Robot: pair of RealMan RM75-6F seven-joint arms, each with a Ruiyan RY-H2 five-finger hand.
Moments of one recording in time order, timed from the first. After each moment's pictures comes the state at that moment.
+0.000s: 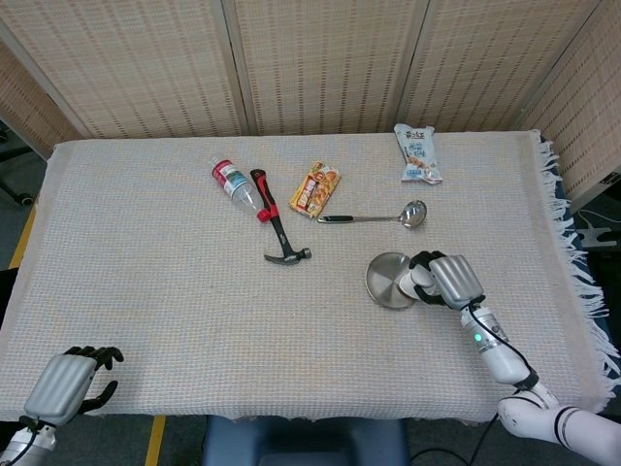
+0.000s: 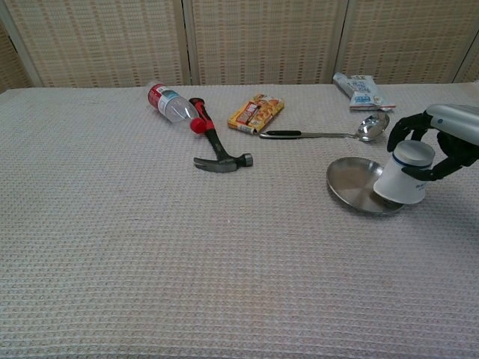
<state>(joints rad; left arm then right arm) -0.12 -1.05 0.10 -1.82 1.58 1.34 0.22 0.55 -1.50 0.10 -1.18 -1.39 1.04 0.10</state>
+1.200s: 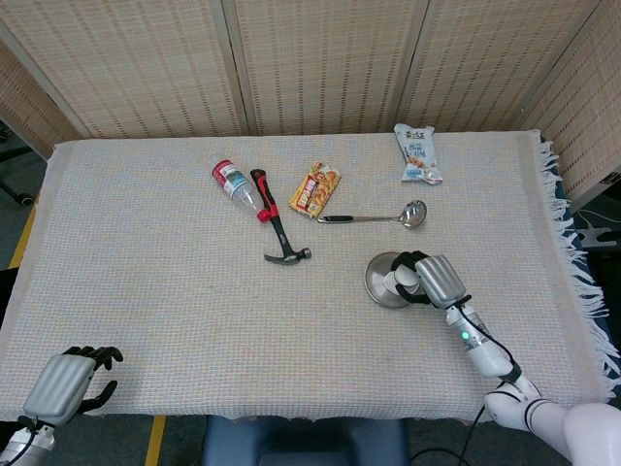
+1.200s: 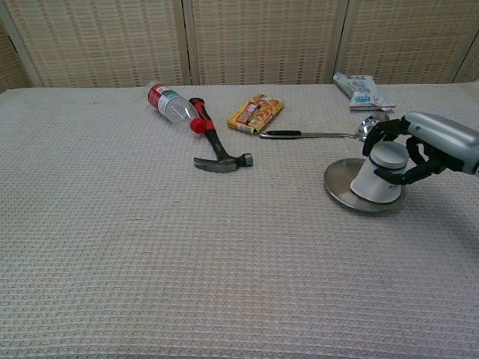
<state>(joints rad) -0.12 -1.05 0.10 -1.82 1.58 1.34 0.21 0.58 -1.73 0.05 -0.77 -1.56 1.18 0.51</state>
